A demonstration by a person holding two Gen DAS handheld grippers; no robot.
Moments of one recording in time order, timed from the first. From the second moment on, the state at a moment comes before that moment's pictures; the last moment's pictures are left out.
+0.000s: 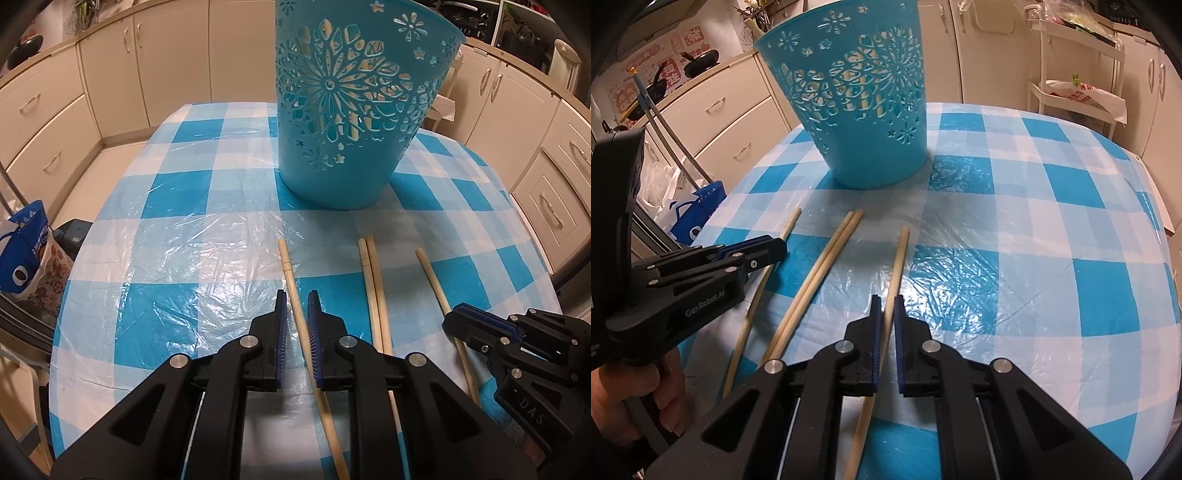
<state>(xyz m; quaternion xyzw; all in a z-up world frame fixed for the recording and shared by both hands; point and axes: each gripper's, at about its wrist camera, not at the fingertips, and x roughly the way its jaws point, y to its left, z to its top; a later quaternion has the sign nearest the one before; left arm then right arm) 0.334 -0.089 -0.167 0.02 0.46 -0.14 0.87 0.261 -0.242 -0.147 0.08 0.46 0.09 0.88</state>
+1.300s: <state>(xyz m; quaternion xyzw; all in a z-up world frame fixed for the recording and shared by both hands) 0.277 -0.072 -0.058 -0.03 0.26 -0.21 0.94 0.238 -0.286 -0.140 0.22 0.39 0.10 0.89</state>
